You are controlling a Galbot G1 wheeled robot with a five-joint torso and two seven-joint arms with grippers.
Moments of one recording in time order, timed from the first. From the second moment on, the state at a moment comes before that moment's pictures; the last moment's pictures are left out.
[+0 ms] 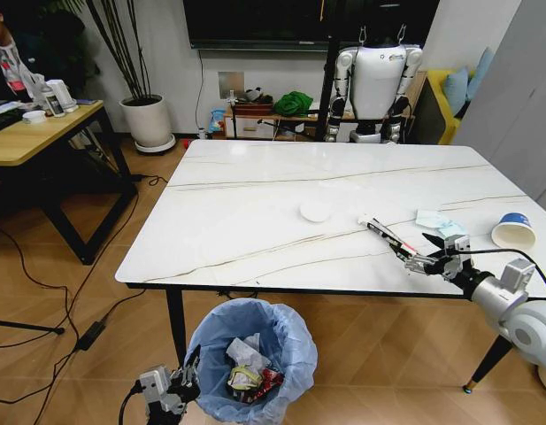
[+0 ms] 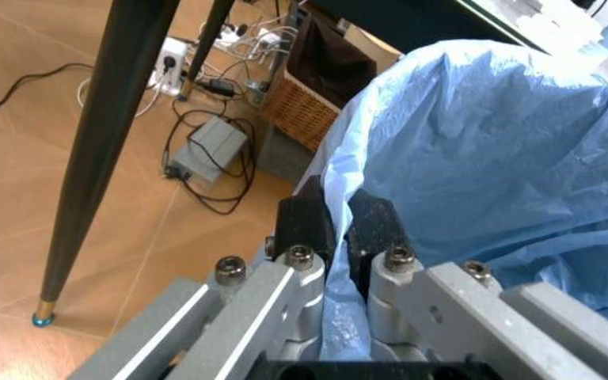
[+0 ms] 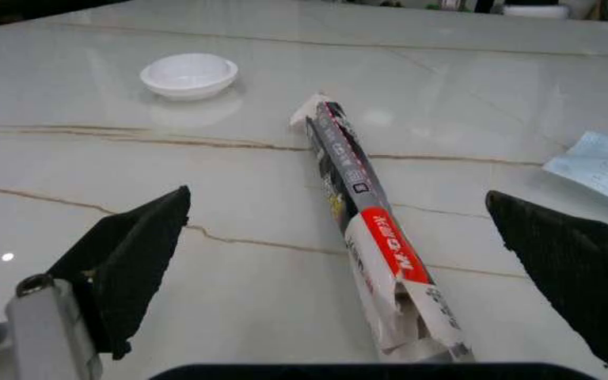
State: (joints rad) left arm 2.02 -1.24 -0.43 -2.29 -0.65 0.01 -0.15; right arm -1.49 0.57 0.68 1.85 0.93 -0.08 -0.24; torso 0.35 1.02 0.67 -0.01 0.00
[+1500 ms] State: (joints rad) left arm 1.99 -1.20 -0.41 -2.27 -0.66 0.02 -0.17; right arm -1.55 0.58 0.79 1.85 0.92 -0.05 -0.32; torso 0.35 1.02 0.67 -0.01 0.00
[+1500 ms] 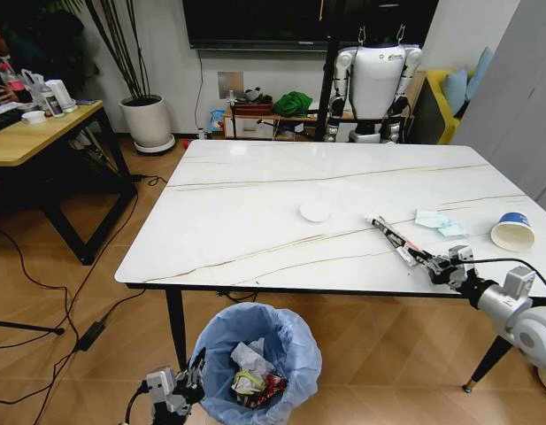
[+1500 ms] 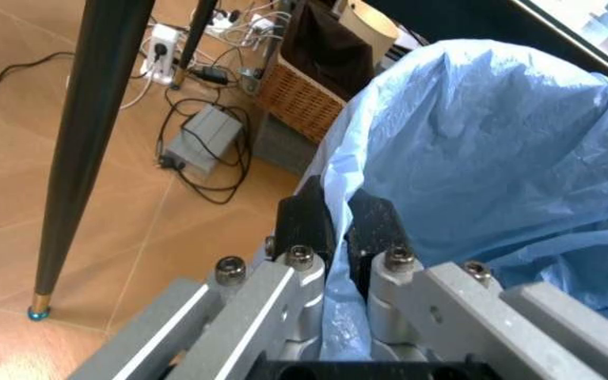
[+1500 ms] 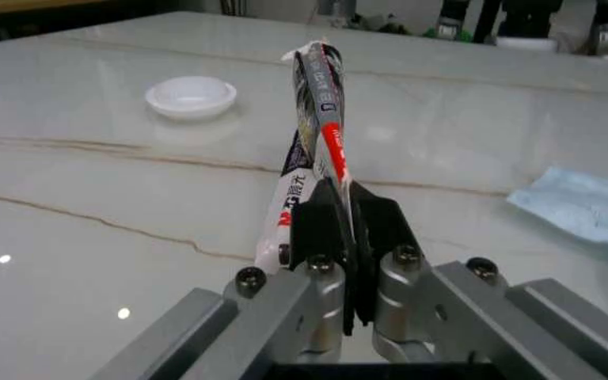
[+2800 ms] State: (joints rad) left arm 1.94 -1.23 -0.31 -2.23 -0.62 0.02 -0.19; right arm -2.11 0.67 1.03 2.42 0.12 0.15 -0.69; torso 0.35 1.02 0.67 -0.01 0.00
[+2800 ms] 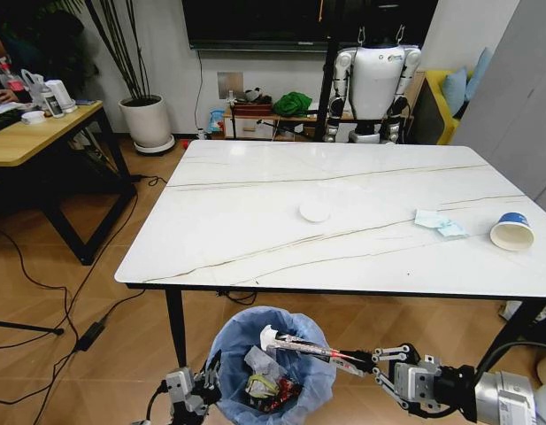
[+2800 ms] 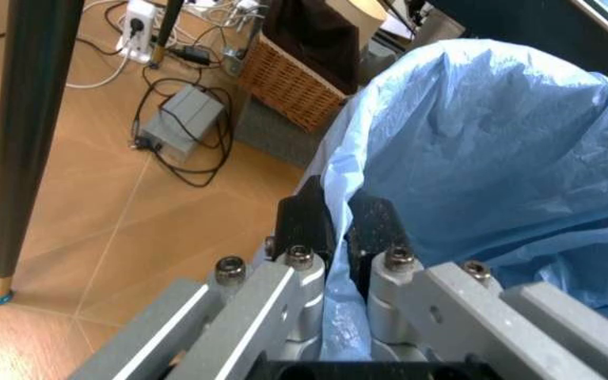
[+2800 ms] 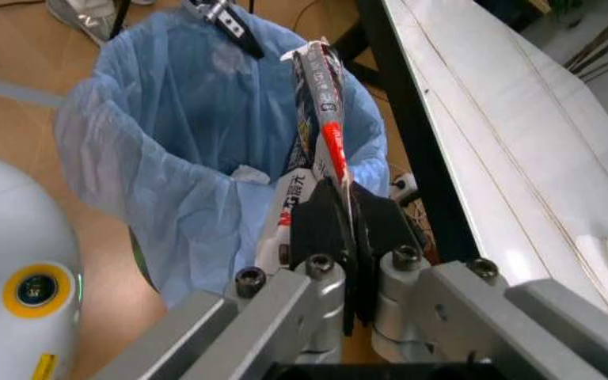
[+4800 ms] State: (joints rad) left arm 2.06 -1.35 -0.40 -2.26 -0.51 0.01 -0.15; right arm -0.92 0.52 0.17 1.88 0.97 -0.07 -0.29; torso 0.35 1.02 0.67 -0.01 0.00
